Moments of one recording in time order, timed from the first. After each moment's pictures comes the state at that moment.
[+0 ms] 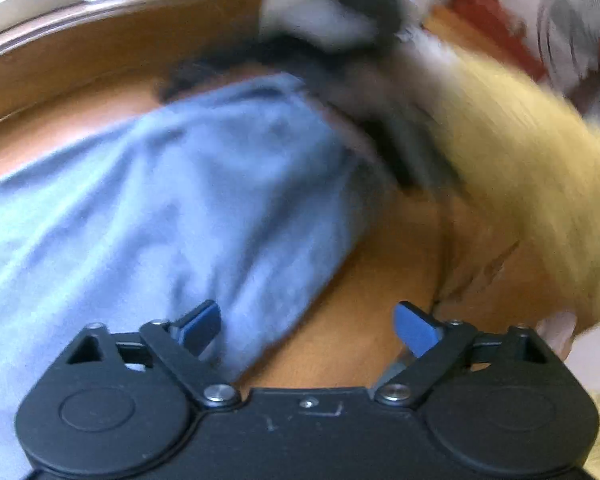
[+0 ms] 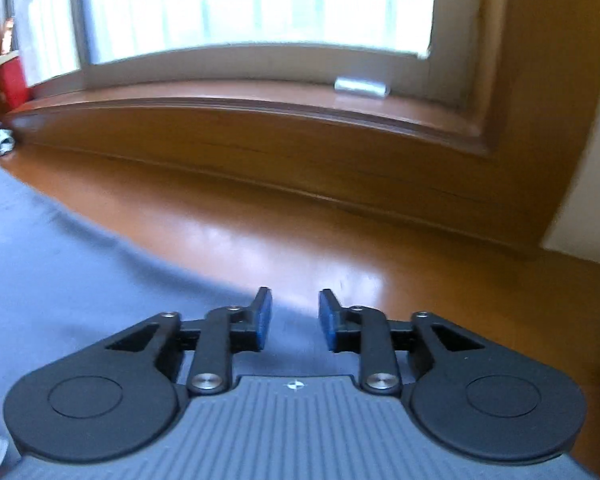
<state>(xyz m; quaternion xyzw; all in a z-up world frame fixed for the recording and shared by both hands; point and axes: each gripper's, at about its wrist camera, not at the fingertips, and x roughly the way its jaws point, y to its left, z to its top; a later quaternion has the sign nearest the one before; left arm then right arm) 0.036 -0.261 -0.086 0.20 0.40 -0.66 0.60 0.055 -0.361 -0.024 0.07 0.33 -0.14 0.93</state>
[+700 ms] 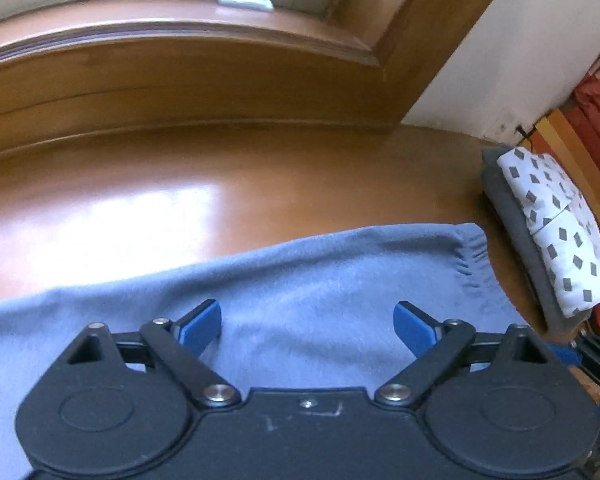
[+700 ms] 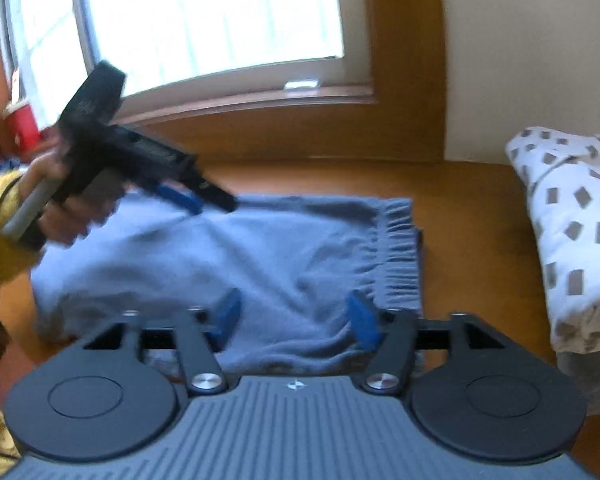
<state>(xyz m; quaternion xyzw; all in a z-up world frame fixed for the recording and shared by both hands) 0.144 -0.361 -0.096 0.13 0.46 -0.56 0.67 -0.098 -0.357 -0.029 0.12 0.29 -0.16 0.93</state>
